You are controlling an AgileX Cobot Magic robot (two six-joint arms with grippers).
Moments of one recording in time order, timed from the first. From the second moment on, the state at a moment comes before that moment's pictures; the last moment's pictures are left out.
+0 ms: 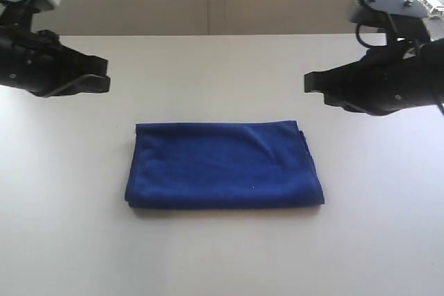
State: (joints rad) left arm -0.21 1.43 -0.92 -0.95 0.55 0.79; right arm 0.14 1.36 -0.83 0.45 0.36 -0.20
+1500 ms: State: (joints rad) left arm -0.14 0.51 -0.48 -0.52 0.70 0.20; right arm 0.04 0.28 -0.40 0.41 0.26 -0.30
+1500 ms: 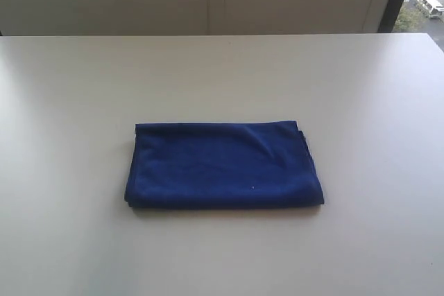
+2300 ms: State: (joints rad) left arm -0.14 0.51 -0.48 -0.52 0.70 0.20; right arm -0.09 0.00 -0.25 0.33 0.53 -0.33
